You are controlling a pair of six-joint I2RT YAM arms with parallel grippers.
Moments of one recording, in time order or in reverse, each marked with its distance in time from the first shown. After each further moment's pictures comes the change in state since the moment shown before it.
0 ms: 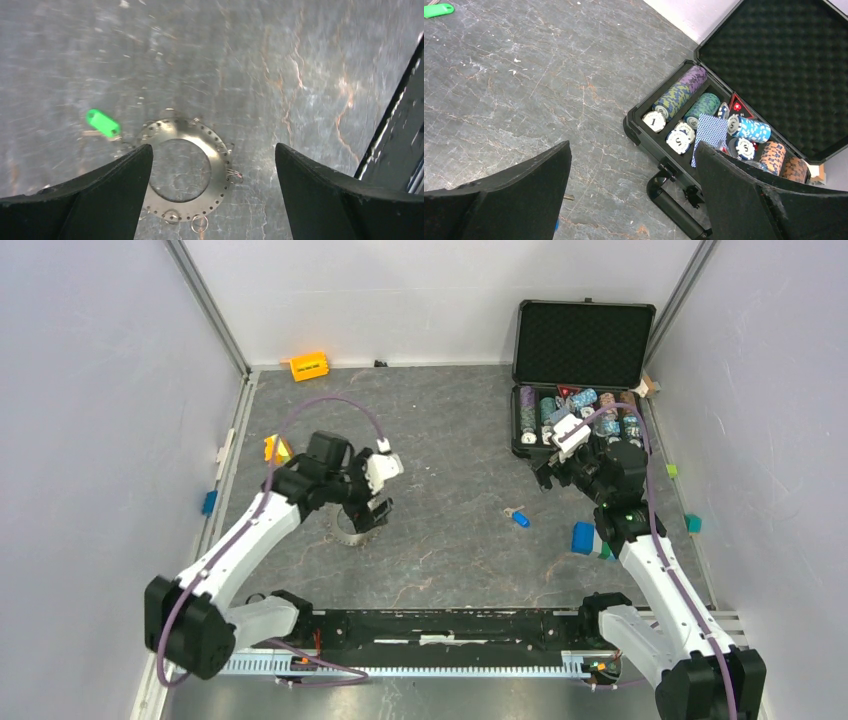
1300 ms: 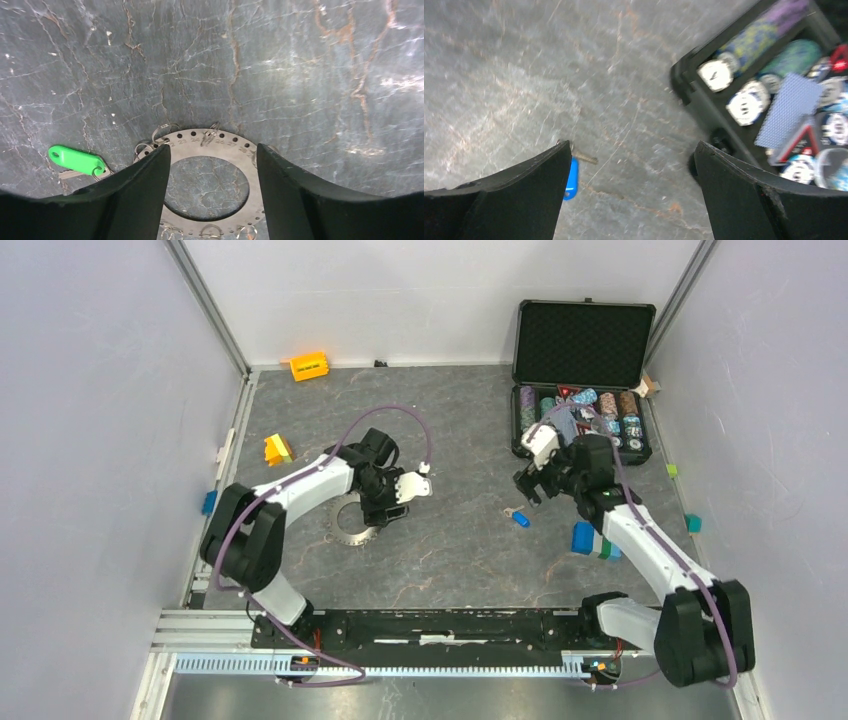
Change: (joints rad) left arm -0.134 0.542 0.149 -0.086 -0.223 0.307; right arm 0.035 0.216 0.019 -0.104 -0.013 -0.076
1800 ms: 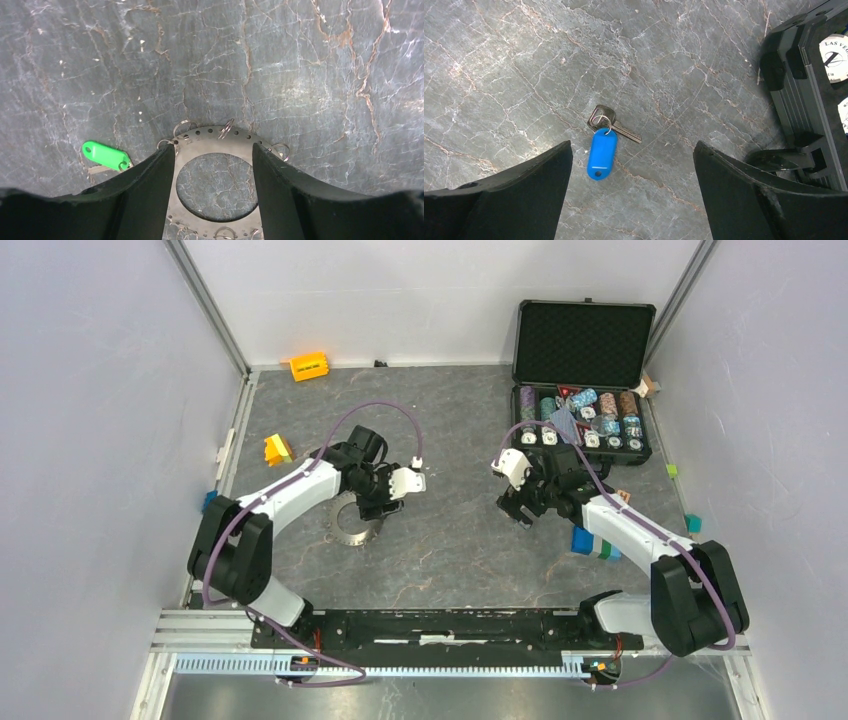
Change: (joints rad) left arm 0.042 -0.122 -0.060 0.082 0.082 0.025; right arm 0.166 0.192 0.017 -0.159 0.129 -0.114
